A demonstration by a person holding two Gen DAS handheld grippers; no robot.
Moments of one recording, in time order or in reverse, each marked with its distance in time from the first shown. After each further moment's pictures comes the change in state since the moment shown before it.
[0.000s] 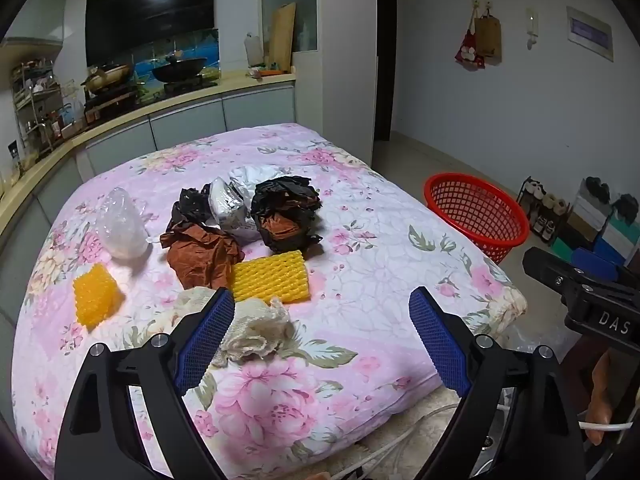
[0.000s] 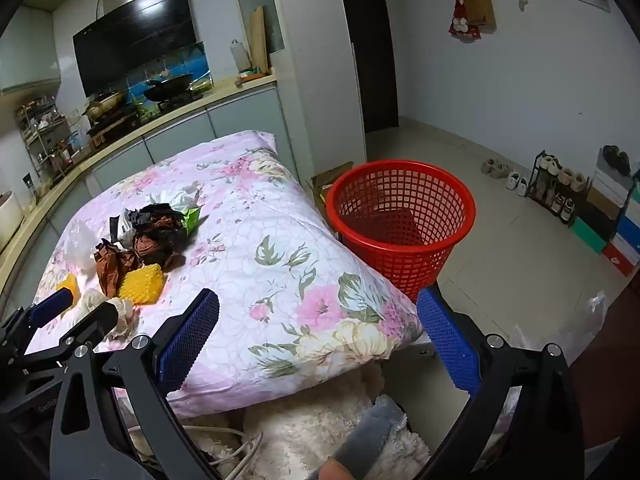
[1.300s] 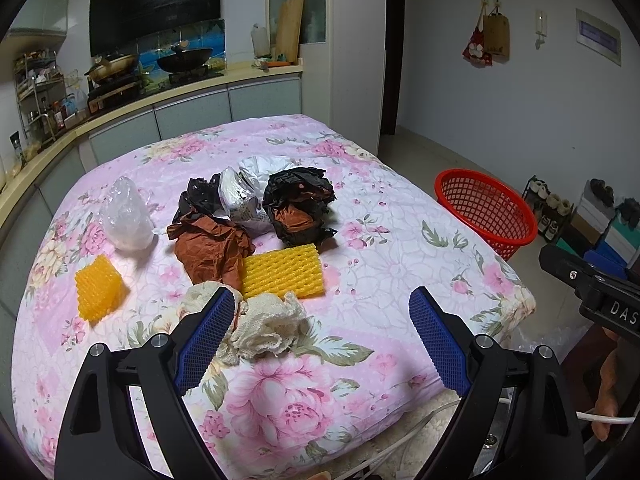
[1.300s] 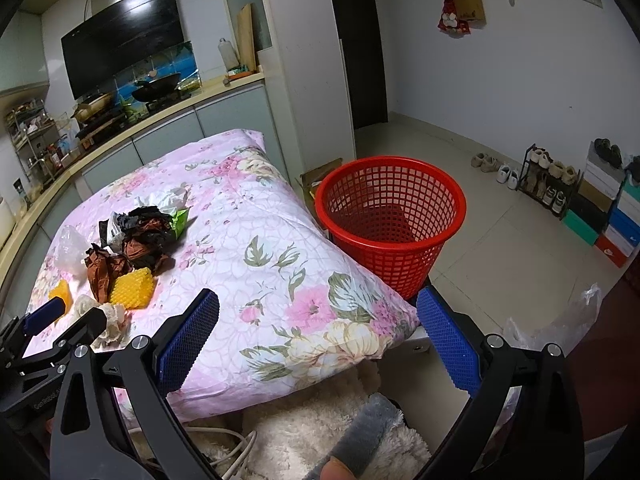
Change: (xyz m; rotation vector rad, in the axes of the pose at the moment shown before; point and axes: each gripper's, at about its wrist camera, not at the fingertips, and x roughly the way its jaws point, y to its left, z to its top) left arm 0.005 0.011 -0.001 -0.019 0.037 0.003; right arm 0.004 -0.002 0.003 0.024 0.025 -0.036
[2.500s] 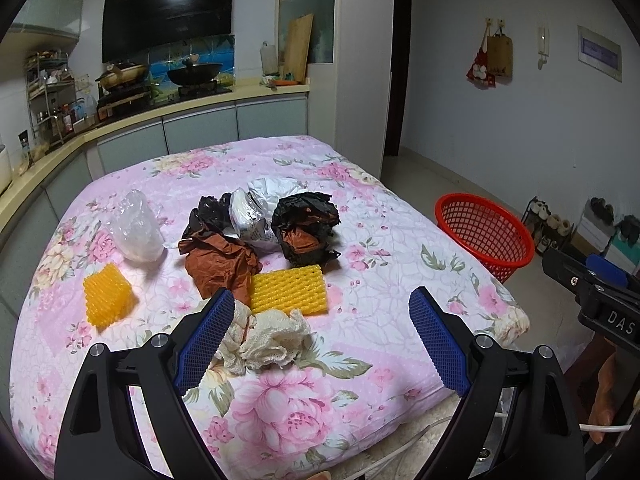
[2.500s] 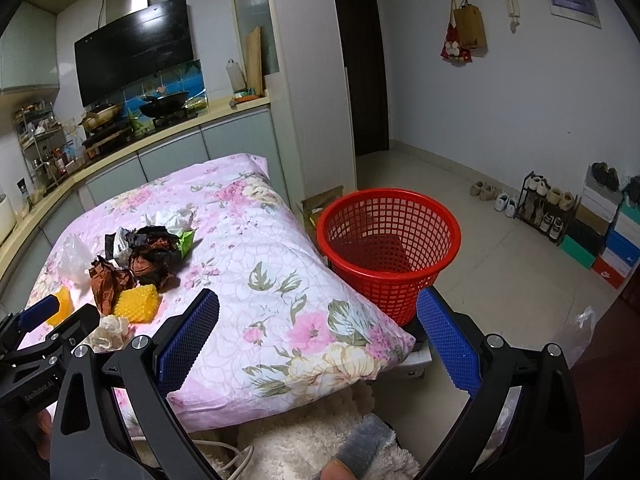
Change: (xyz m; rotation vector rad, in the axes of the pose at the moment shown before) left arm -0.015 0.002 0.004 -0.032 -0.076 0.006; right arm -0.017 0.003 0.005 -0.036 -0.101 -0.005
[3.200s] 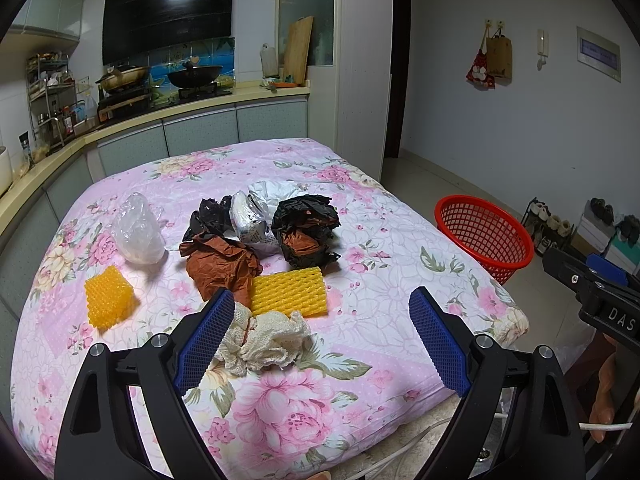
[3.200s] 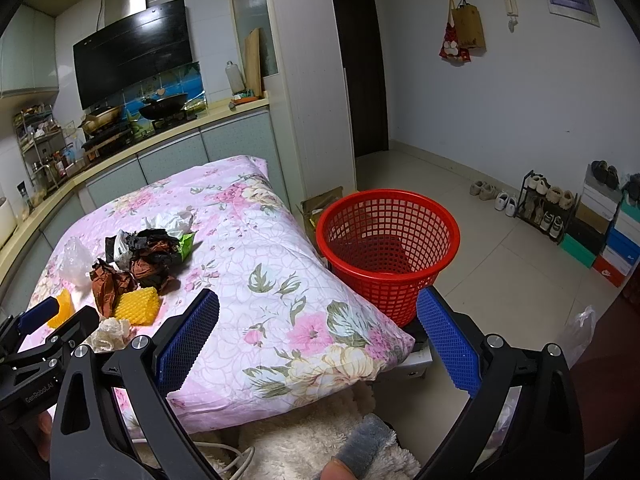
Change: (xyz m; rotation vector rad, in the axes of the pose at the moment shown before) left arm -0.001 0.001 0.000 0.002 -0.008 -0.001; right arm -0.001 0.000 0.001 0.002 -0.002 0.000
